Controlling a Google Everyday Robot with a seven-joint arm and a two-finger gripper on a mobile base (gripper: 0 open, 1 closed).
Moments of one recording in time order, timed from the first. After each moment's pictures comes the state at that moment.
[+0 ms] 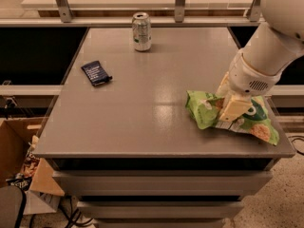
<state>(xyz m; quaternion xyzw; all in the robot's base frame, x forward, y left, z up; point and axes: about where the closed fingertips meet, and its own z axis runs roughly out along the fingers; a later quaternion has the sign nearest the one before) 0.483 -0.188 0.858 -0.66 0.75 0.02 0.12</state>
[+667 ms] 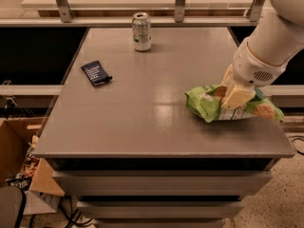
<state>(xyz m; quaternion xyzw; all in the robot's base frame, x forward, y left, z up) 0.494 -0.190 0.879 -0.66 0.74 0.01 0.14</state>
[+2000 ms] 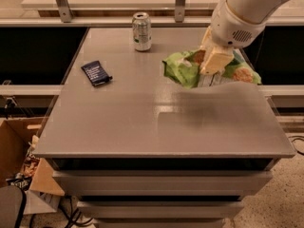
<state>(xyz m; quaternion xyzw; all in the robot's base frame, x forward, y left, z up) 0.541 -0.137 0.949 -0.69 0.70 -0.02 0.20</state>
